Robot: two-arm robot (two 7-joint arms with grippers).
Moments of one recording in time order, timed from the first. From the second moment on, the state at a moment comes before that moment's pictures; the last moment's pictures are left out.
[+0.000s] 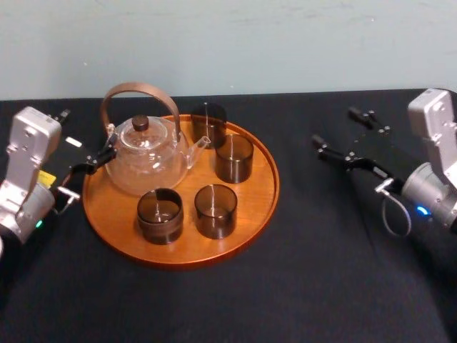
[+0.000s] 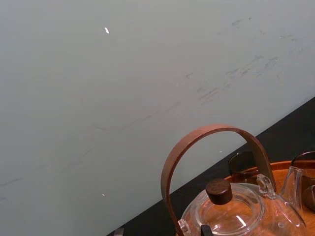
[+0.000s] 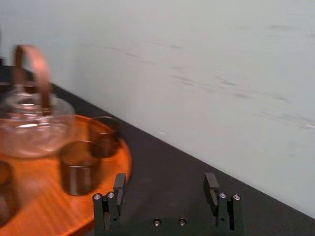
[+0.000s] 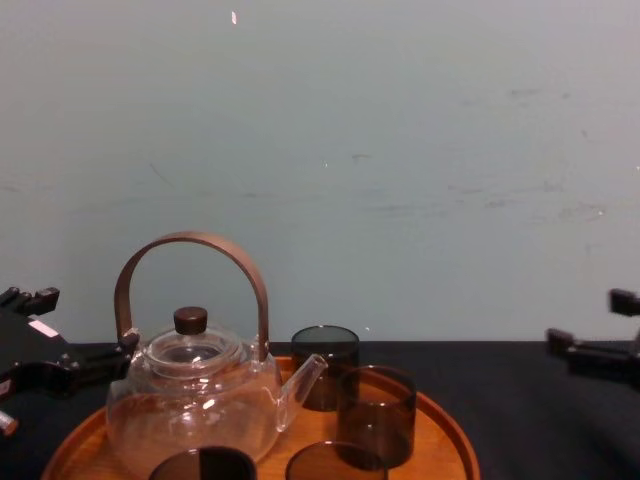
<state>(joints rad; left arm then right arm) -0.20 0.60 0.45 -1.41 -0.25 -0.12 0.03 0.20 0.47 -0.28 -1.39 0.28 -0.11 0.40</state>
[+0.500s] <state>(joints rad) -0.20 0.60 0.45 -1.41 -0.25 -0.12 0.03 0.16 0.43 -0.21 -1.40 0.22 -0.07 0.25</state>
